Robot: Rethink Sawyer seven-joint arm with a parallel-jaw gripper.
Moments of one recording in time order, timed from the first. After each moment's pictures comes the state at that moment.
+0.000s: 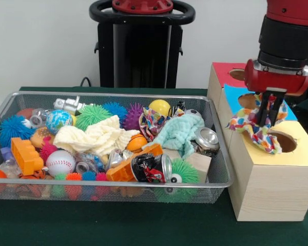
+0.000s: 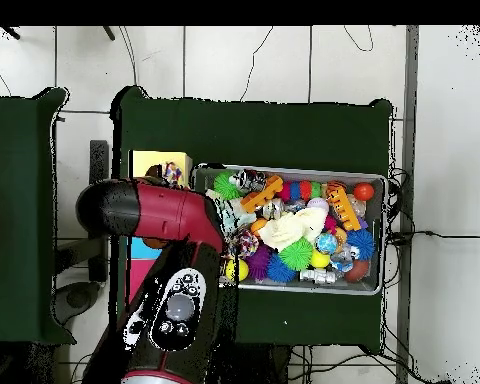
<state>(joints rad) 0.25 -0.50 -0.30 1.45 0.34 0.55 1.67</state>
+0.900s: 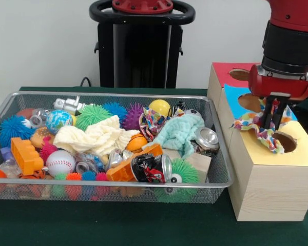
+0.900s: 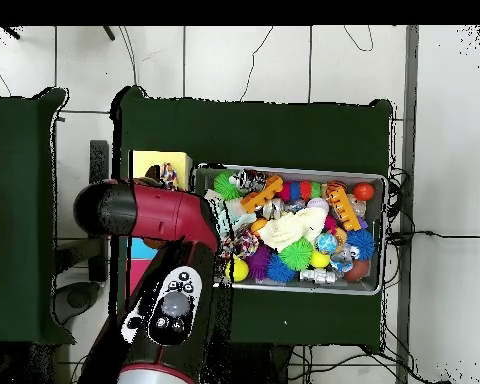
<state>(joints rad) 0.26 -0.48 -0.29 1.45 0.36 0.53 1.67</state>
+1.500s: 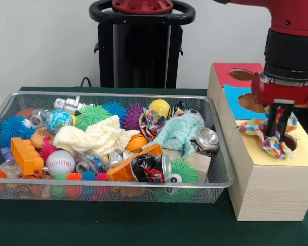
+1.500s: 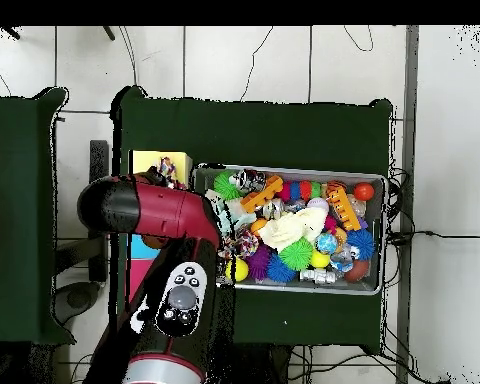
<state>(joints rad) 0.24 -0.47 -0.26 1.45 0.38 0.44 1.67</state>
